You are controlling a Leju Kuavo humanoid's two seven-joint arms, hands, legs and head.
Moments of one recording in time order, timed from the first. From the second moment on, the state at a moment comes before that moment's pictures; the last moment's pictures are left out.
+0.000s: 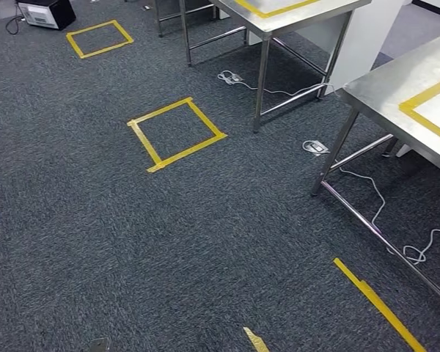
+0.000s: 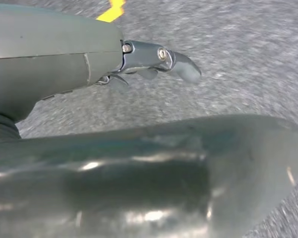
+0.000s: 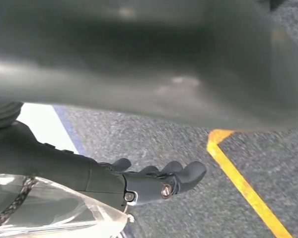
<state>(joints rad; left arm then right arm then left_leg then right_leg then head) -0.05 -0.18 0.80 -0.22 -0.70 0.20 -0.42 -0.03 0.20 -0.92 -0.22 0.91 -0.51 -0.18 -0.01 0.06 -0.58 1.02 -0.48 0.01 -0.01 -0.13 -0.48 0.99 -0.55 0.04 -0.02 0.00</state>
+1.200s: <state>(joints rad) -0.09 -0.16 0.80 -0.22 -0.71 0.23 -0.45 -0.04 0.21 -0.87 -0.22 0.99 -0.46 -0.24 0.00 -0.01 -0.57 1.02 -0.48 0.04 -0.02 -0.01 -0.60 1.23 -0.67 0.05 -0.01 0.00</state>
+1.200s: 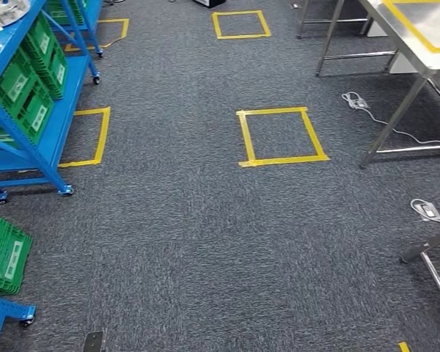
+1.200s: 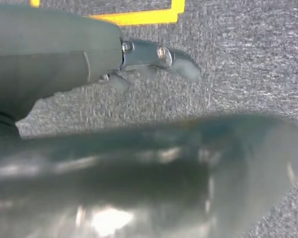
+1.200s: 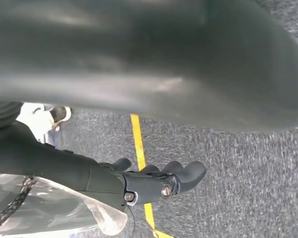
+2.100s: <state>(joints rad) -0.07 -0.16 0.93 -0.22 -0.57 0.29 -0.48 -0.09 0.21 -0.83 -0.21 1.05 -0.43 -0.32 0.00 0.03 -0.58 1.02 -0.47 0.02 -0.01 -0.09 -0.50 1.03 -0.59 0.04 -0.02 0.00</state>
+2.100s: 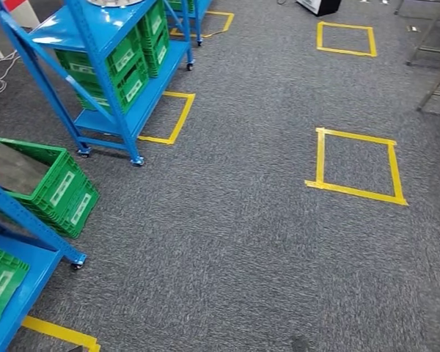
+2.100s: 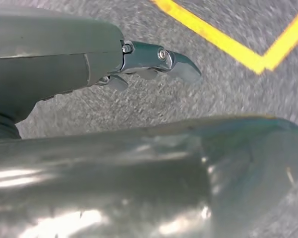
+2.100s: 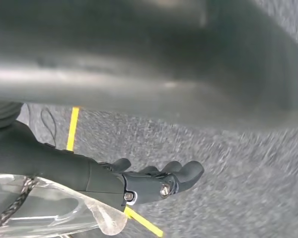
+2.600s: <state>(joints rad) -0.07 -0.17 0.98 -0.22 -0.52 0.25 -0.51 -0.07 0.19 -0.80 -0.20 1.08 -0.41 -0.27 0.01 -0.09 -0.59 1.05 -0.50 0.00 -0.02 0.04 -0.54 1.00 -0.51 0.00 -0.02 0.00</state>
